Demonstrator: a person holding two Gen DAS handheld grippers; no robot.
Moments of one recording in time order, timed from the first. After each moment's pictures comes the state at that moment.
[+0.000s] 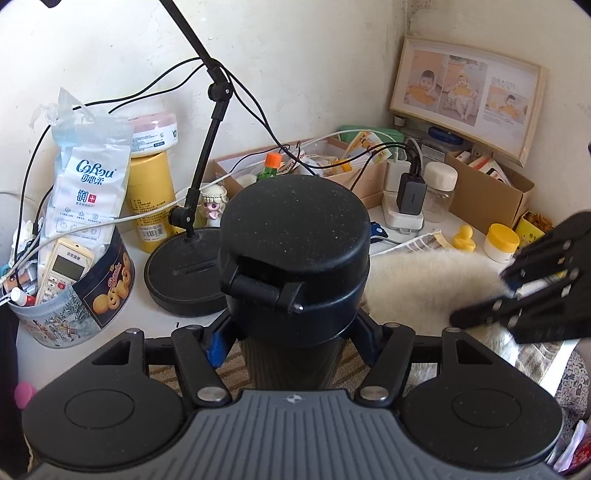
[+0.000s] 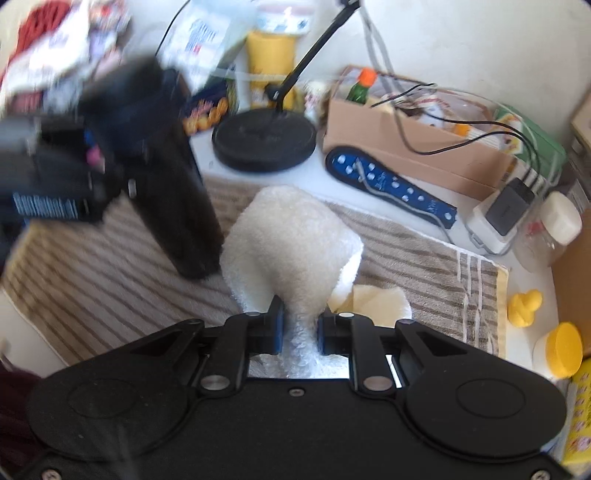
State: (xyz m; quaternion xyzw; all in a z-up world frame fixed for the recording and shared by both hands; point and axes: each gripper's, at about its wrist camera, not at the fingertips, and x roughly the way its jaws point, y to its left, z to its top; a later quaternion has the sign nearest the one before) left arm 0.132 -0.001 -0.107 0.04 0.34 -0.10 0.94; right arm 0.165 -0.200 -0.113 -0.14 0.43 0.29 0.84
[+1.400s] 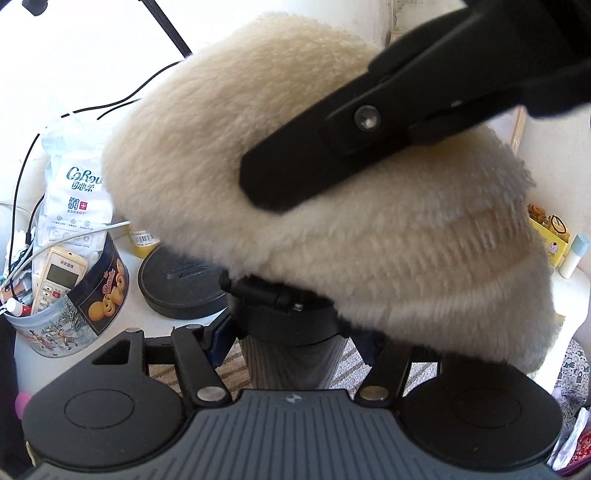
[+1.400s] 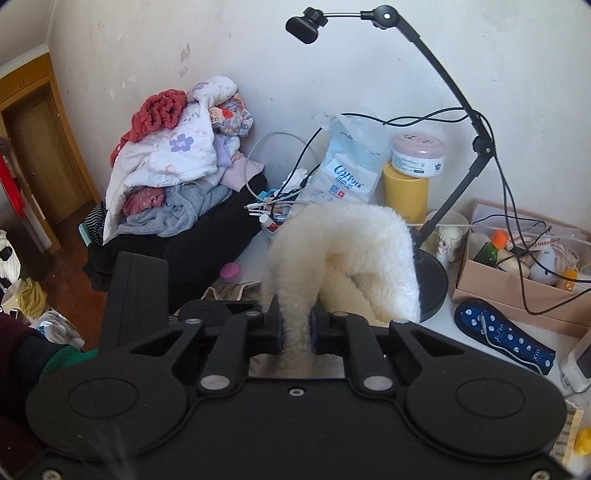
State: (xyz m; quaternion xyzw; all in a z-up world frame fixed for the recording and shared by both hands) left arm 0.133 -0.004 -0.108 0.05 0.34 -0.11 0.93; right arm 0.168 -0.117 -0.014 -0.07 0.33 0.46 0.82
